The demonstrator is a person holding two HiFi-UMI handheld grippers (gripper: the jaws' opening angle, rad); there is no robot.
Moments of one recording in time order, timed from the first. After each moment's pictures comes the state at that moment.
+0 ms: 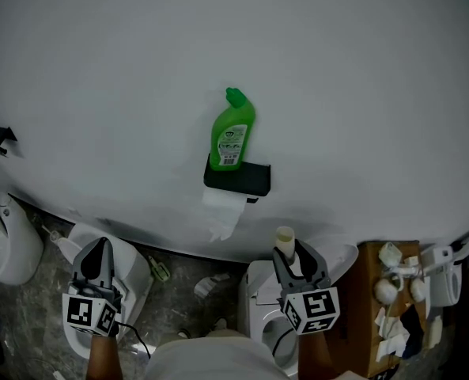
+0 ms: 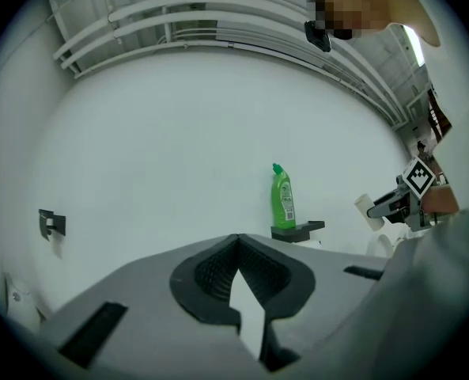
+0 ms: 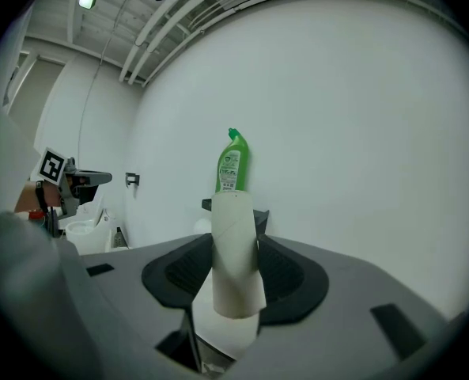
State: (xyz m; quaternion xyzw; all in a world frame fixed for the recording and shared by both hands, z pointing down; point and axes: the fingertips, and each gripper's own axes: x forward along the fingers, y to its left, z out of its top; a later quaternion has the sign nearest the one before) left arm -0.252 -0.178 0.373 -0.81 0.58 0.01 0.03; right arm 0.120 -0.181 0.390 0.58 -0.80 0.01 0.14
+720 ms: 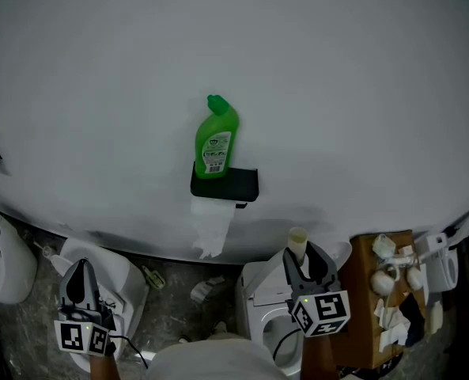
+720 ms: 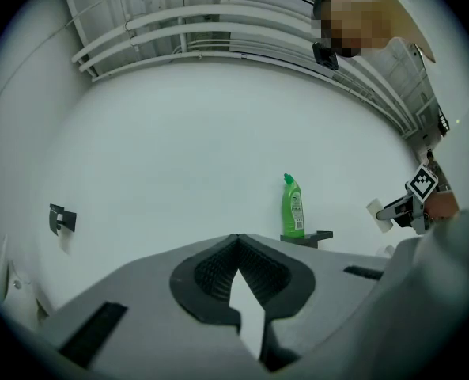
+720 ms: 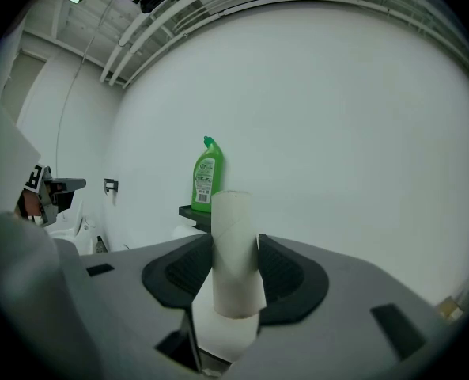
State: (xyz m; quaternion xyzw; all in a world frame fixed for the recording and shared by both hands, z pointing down) left arm -0.279 -0.170 0.368 -0.80 0.60 0.05 0.02; right arm 0.158 -0.179 0.373 0.64 -0.76 0.01 0.11
